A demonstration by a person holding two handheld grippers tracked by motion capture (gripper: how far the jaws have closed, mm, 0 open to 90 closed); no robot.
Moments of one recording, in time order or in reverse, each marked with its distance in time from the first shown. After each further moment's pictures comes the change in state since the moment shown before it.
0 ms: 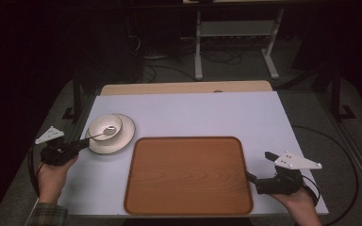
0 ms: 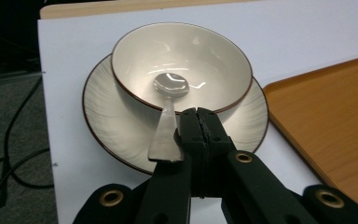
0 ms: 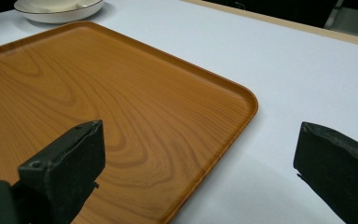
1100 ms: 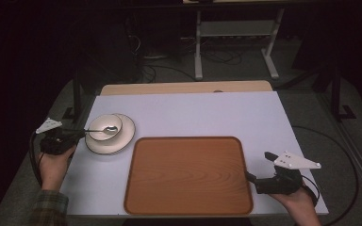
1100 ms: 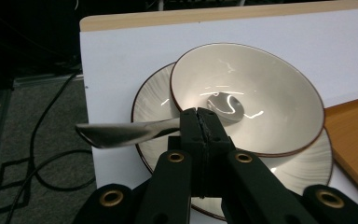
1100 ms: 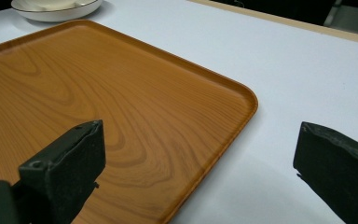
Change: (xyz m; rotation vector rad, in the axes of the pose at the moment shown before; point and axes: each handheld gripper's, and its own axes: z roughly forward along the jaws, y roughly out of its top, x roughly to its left) left arm 0.029 0.013 0.021 -0.018 0.081 -0.019; right arm 0.000 0.000 0.001 0.005 -0.006 0.005
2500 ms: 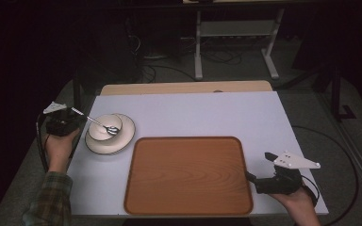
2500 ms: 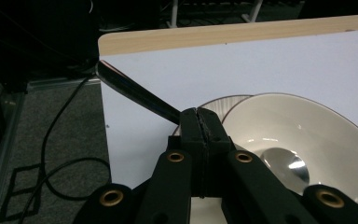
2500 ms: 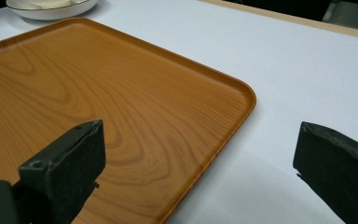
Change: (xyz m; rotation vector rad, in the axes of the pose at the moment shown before) left arm 0.022 0.037 0.038 -0.007 0.043 -0.023; right arm -0.001 -0.002 0.002 0.007 -0.005 0.010
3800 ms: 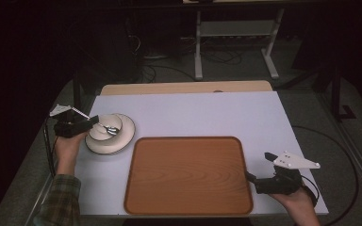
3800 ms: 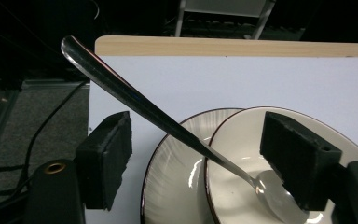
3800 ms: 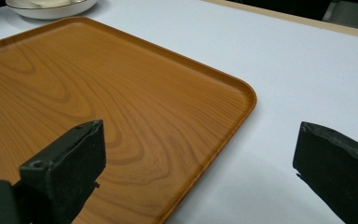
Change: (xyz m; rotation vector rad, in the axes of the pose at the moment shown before) left arm -0.010 -0.013 0.018 -0.060 0.014 -0.088; right arm 0.000 0.000 0.000 0.003 -0.001 -0.001
